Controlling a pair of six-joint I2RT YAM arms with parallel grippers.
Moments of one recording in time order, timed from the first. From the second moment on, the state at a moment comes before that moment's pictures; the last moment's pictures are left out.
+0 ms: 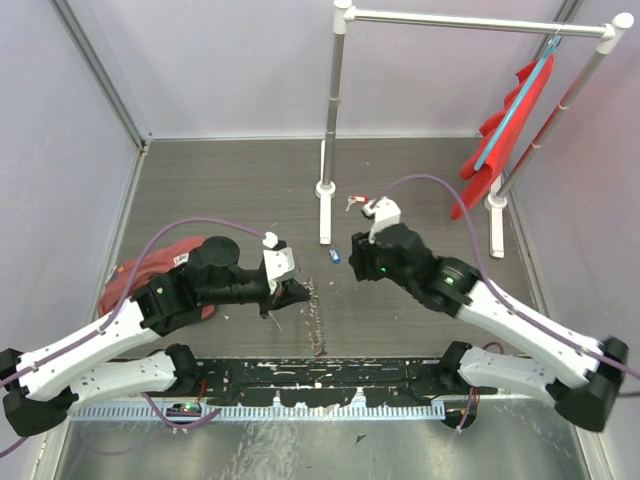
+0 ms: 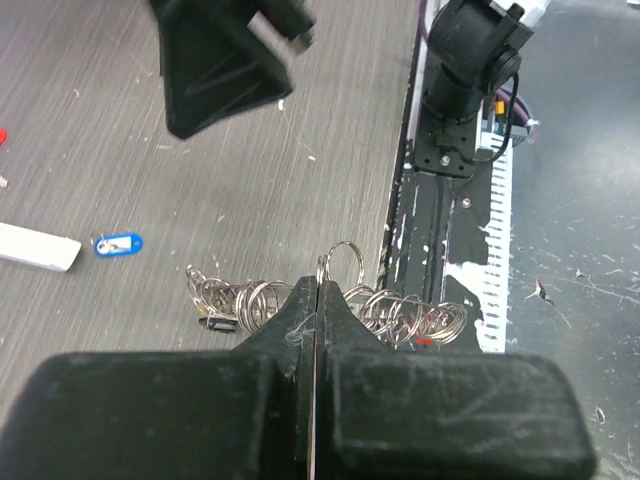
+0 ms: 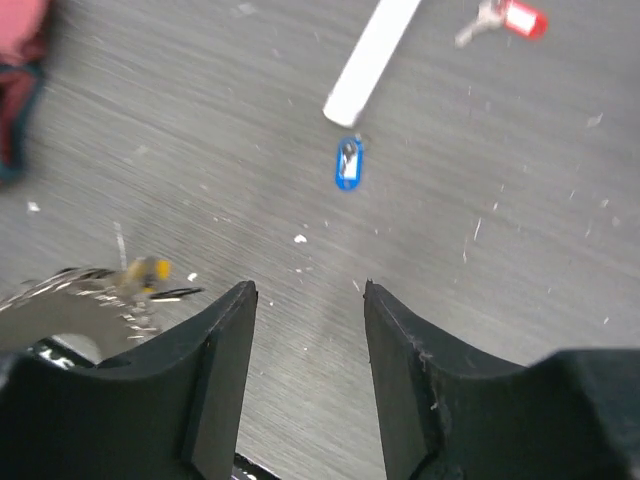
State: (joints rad) left arm -1.04 0.86 0.90 -0.37 0.35 0.08; right arm 0.89 0.90 0.90 -0.51 0.27 0.32
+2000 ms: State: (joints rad) left arm -1.04 0.86 1.10 -0.38 0.30 0.14; right arm 0.73 0.93 1.10 -0.40 -0.64 0.13
